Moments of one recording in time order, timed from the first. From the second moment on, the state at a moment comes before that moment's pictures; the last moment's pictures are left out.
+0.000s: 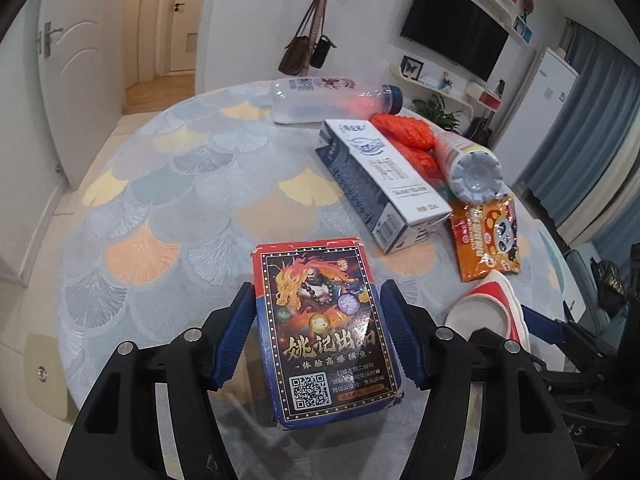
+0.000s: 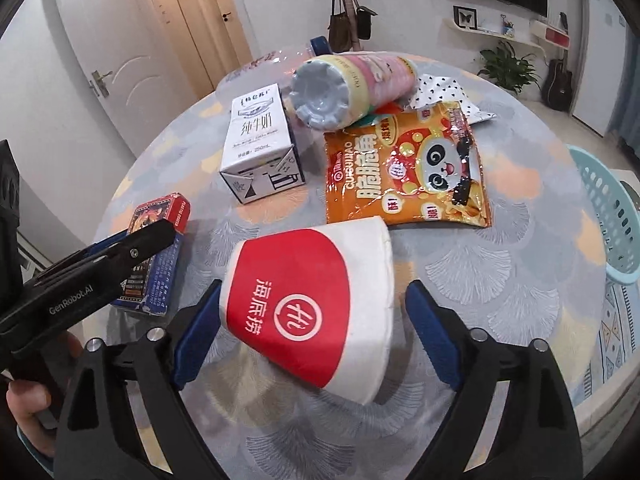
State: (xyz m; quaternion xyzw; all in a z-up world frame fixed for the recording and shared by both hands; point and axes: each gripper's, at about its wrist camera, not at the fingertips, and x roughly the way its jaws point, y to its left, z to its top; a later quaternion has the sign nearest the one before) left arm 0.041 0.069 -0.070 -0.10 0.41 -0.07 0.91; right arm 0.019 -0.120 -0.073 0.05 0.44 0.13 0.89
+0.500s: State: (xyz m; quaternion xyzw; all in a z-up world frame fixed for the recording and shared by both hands) left arm 0.048 -0.008 0.004 -0.05 0.32 -0.15 0.93; right arm 0.010 -0.195 -0.009 0.06 0.32 0.07 0.94
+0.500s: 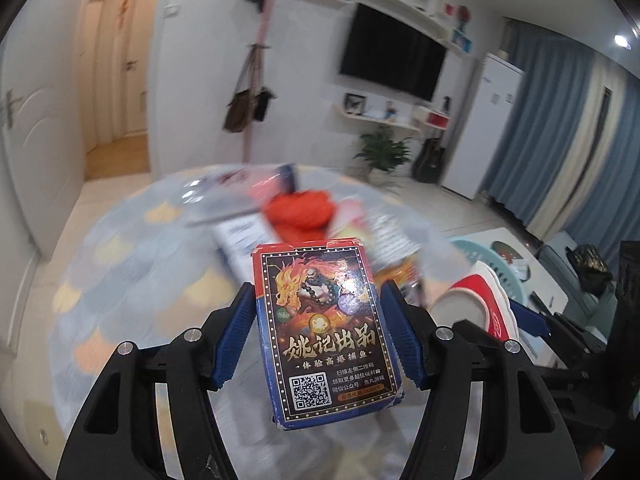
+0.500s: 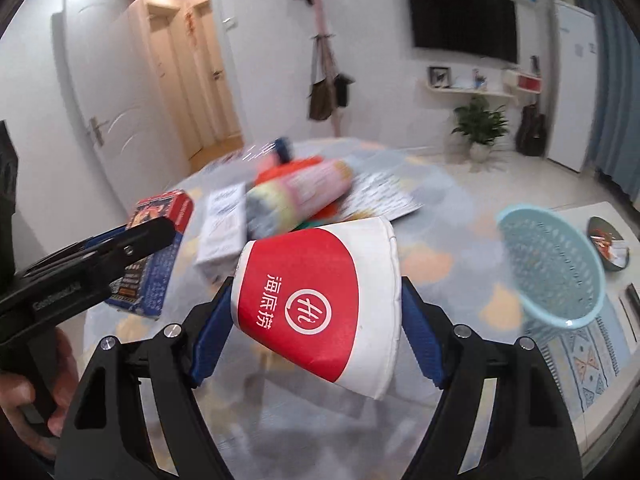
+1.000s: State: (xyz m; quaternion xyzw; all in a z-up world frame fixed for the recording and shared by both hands) left arm 0.119 -0.177 0.020 0.00 0.32 -0.26 0.91; right arm 0.061 -0.370 -0.010 0.08 0.29 -0.15 0.94
